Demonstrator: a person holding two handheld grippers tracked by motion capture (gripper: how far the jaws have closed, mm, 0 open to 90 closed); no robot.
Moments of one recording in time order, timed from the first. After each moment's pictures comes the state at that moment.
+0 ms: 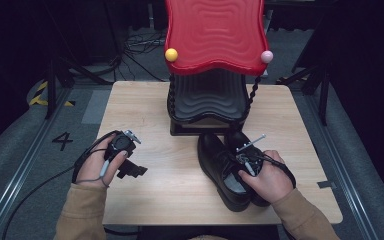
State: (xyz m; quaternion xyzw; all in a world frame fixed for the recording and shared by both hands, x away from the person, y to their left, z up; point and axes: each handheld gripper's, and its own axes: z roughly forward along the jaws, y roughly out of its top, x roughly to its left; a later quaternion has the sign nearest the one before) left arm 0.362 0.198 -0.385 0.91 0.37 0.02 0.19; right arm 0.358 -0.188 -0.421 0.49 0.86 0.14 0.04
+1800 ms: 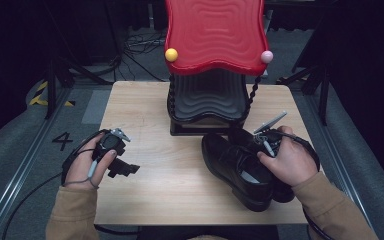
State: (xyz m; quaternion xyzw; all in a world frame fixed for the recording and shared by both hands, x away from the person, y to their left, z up) left arm 0.355 0.220 -0.375 0.90 0.39 0.03 0.22; right arm 0.372 -0.215 -0.344 0.52 0.84 0.12 -0.01
